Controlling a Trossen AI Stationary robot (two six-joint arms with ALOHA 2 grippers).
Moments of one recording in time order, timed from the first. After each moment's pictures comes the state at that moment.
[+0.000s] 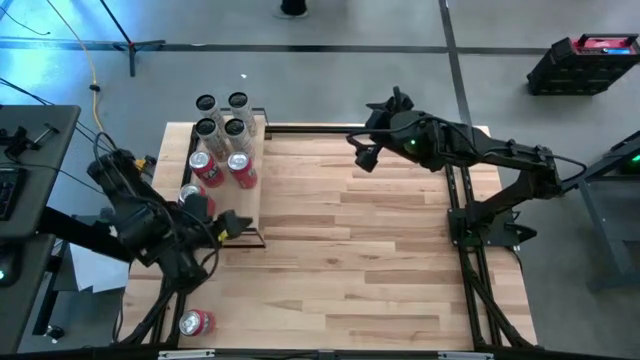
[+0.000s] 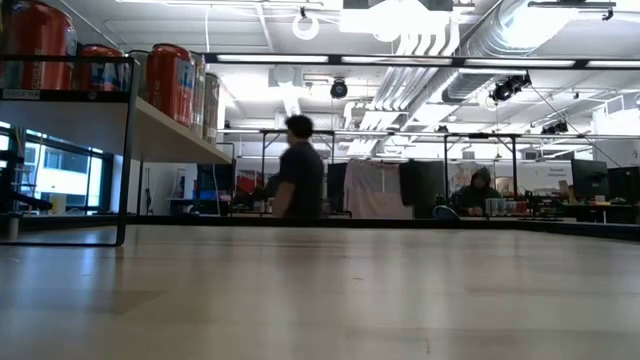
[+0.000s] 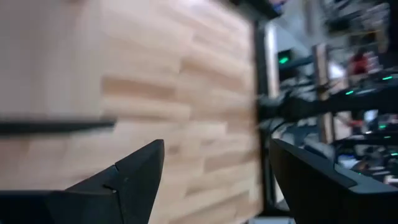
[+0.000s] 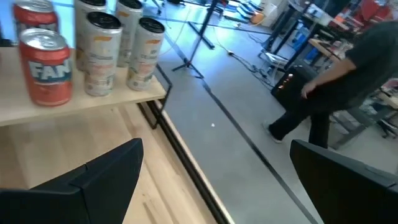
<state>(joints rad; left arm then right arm) -0.81 1.36 1.56 -1.53 -0.90 -2.45 -0.07 1.42 1.67 -0.69 0.64 -0.13</state>
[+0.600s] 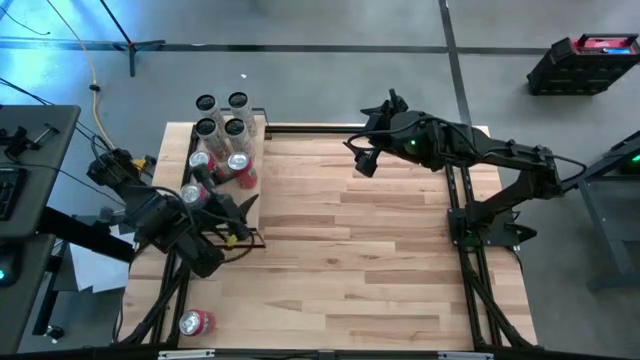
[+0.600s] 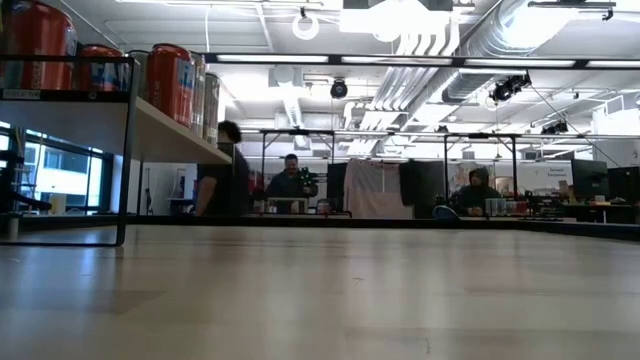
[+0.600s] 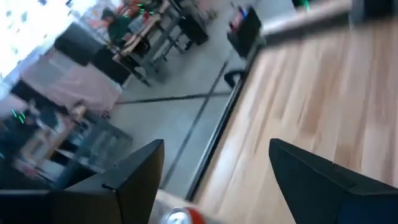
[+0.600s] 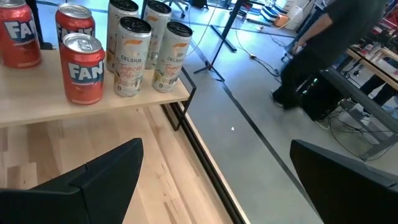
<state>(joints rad) -0.67 1.36 1.56 -1.51 -1.28 -0.63 -0.07 1.42 1.67 -0.69 0.54 -0.13</state>
